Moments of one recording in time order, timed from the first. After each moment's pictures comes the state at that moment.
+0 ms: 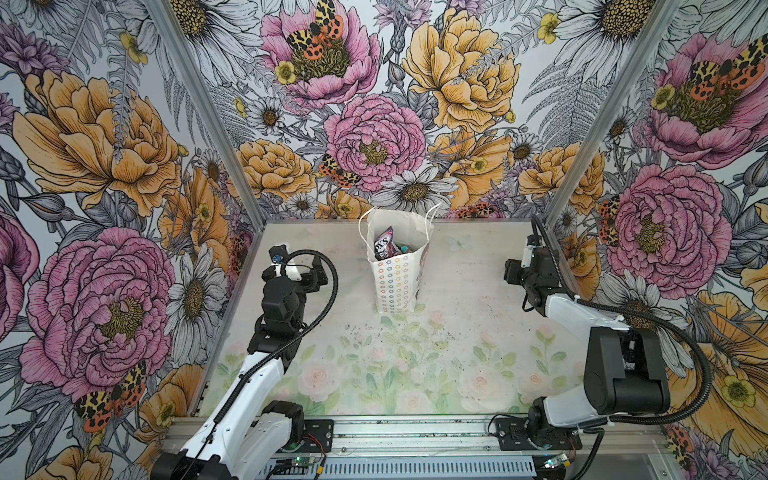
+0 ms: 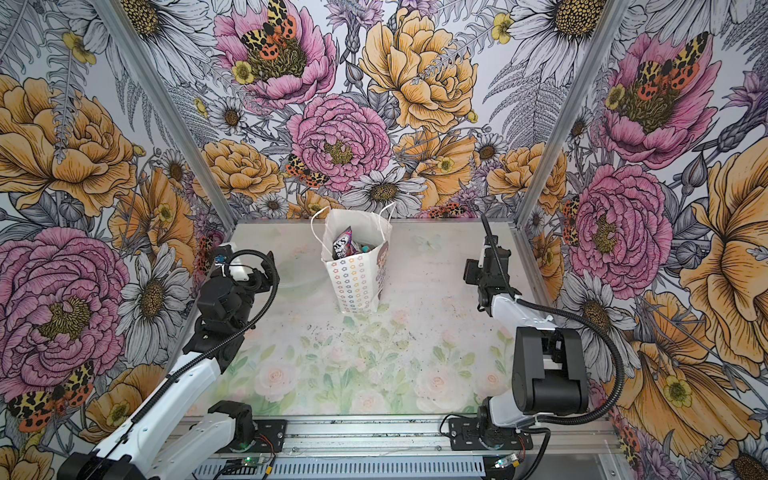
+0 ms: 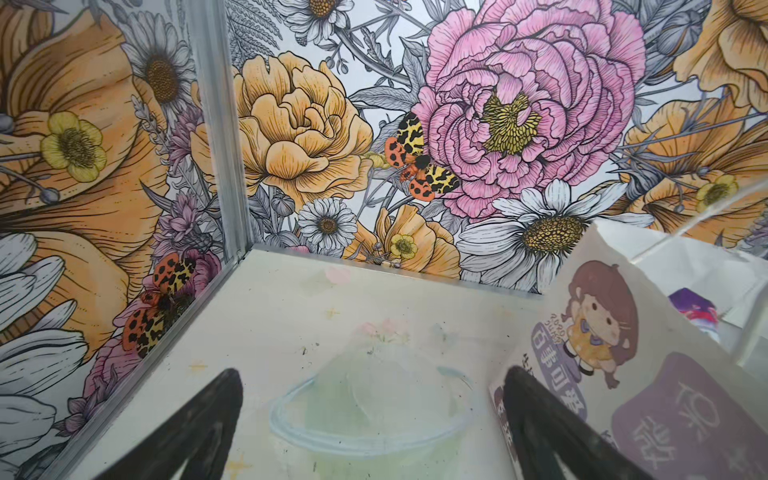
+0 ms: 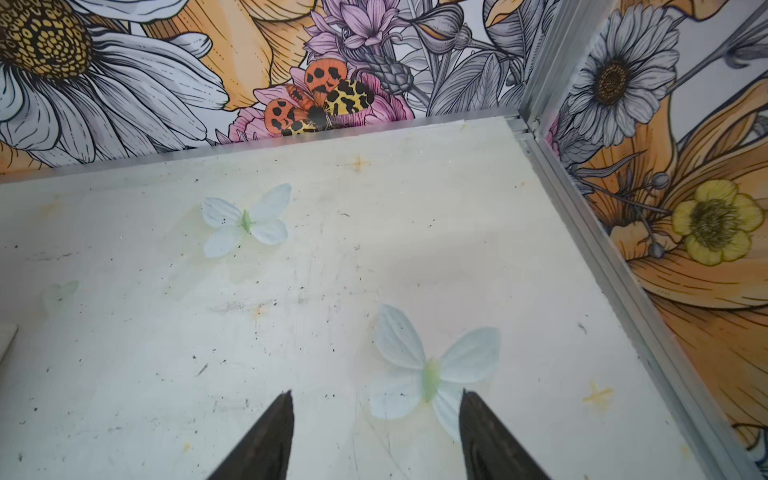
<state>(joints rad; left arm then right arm) -0.15 0.89 0.56 0.27 -0.26 -0.15 -0.06 1.49 0.78 0.14 0.01 0.07</state>
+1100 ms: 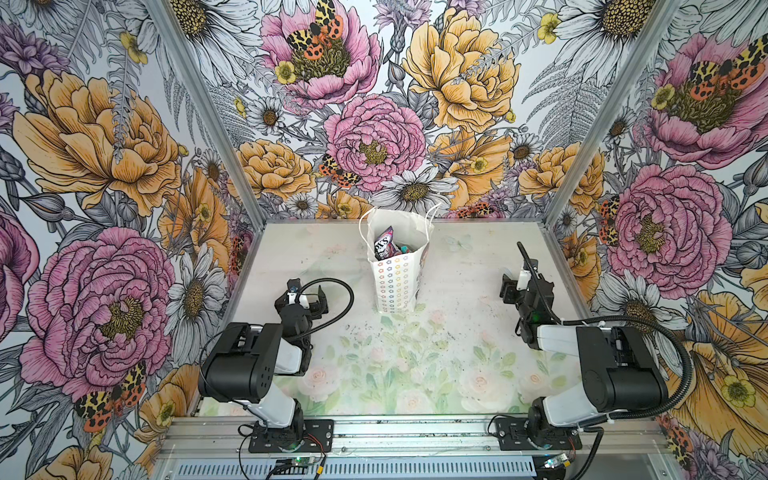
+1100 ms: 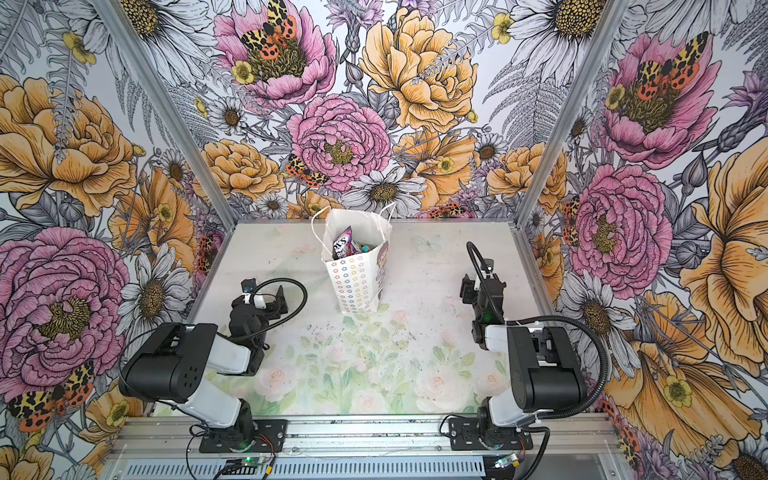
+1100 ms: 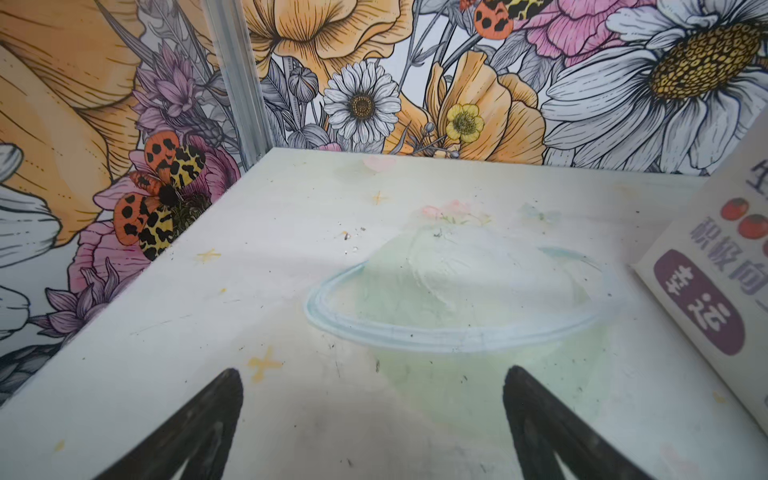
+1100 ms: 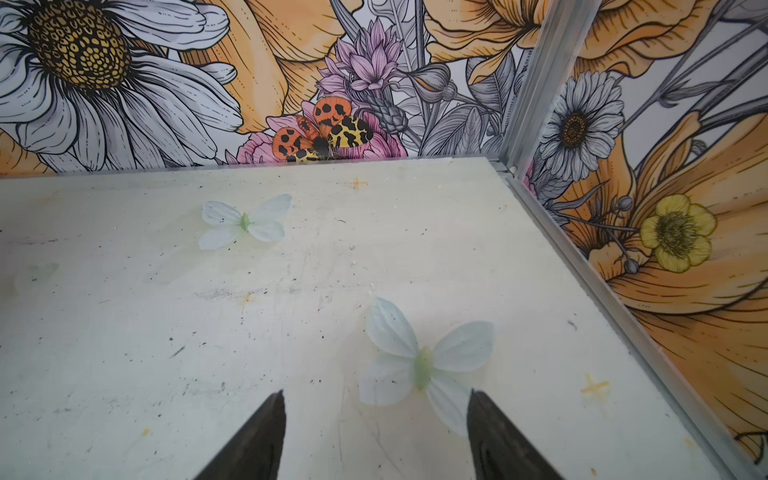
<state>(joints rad) -0.06 1.59 0.22 1.19 -0.22 -0.04 -0.03 1.51 0.44 0.72 0.08 0.02</state>
